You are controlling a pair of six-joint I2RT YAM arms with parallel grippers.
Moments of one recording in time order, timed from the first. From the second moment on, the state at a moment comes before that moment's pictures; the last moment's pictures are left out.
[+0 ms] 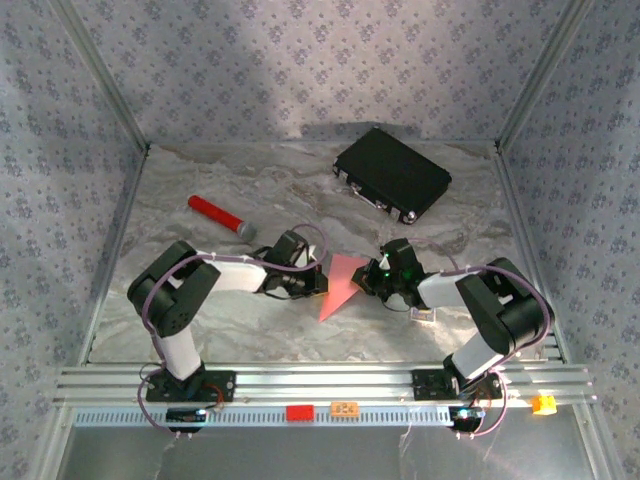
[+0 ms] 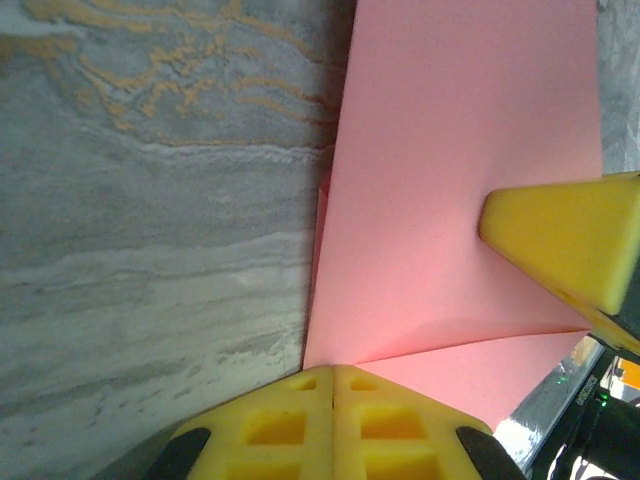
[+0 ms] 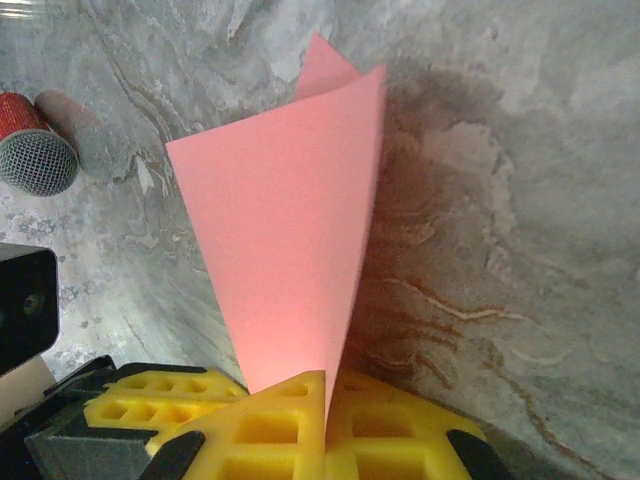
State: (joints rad) left arm -0.74 1.77 0.78 0.07 0.49 -0.86; right arm 0.49 1.57 0.45 0.37 -0.44 1.13
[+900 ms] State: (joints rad) left arm -1.04 1.56 0.83 -0.16 0.09 -0.59; right arm 0.50 1.58 0.45 0.39 -0.45 1.19
